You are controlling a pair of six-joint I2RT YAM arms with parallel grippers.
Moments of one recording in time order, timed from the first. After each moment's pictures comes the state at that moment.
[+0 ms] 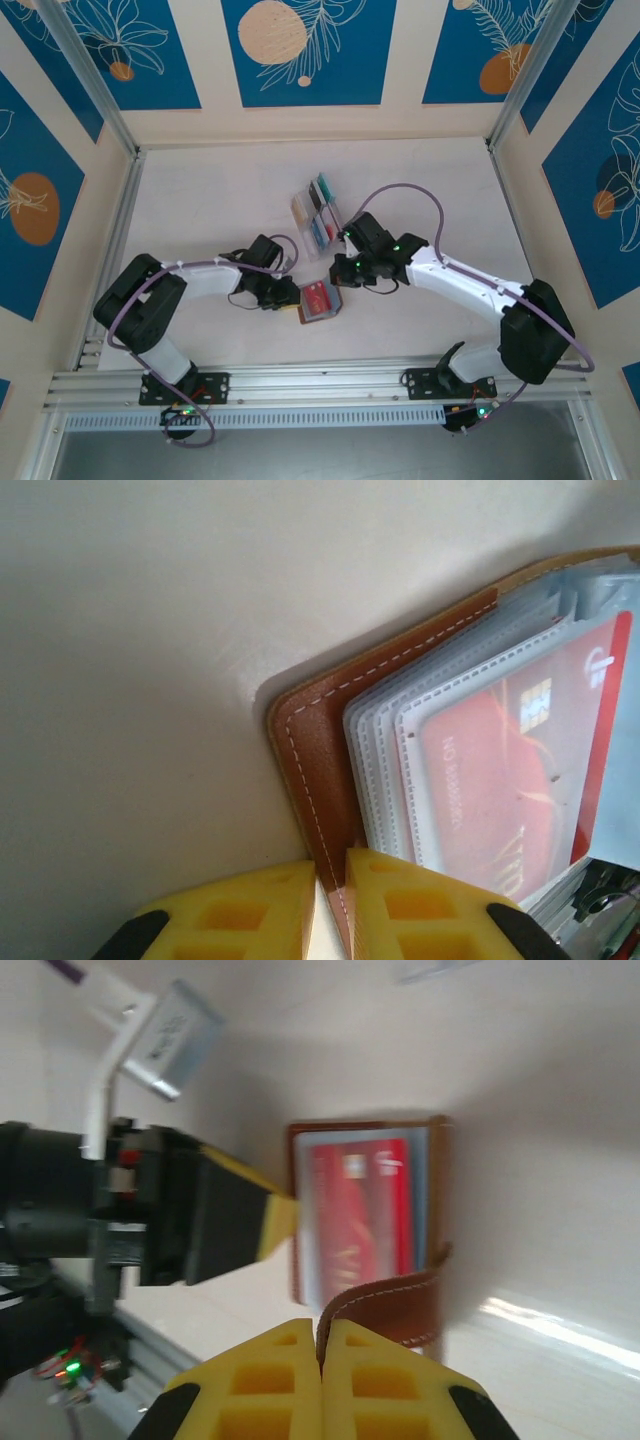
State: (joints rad) left arm -0.64 1.65 0.72 -0.26 0.53 -0.75; right arm 0.75 1.39 0.95 -0.58 -0.31 0.72
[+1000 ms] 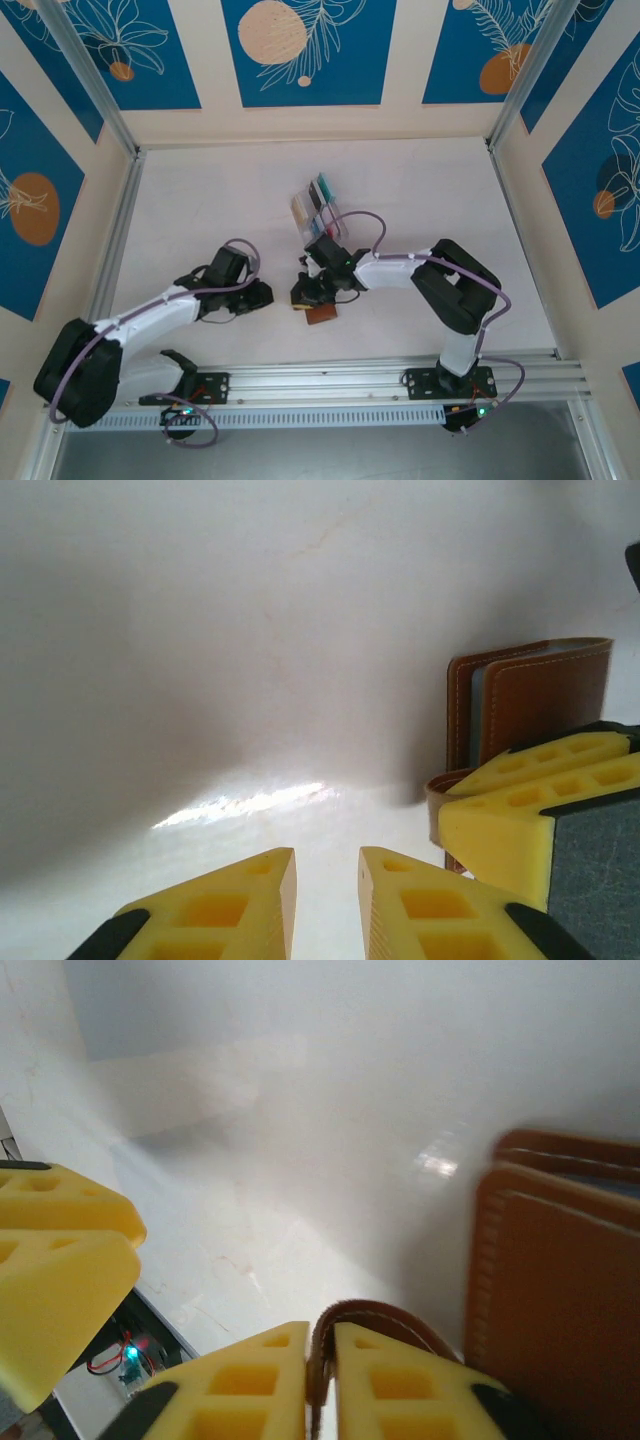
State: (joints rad) left arm -0.53 1.14 0.51 -0.39 0.31 -0.78; right arm 0.87 1.80 0.97 -0.20 -0.52 0.89
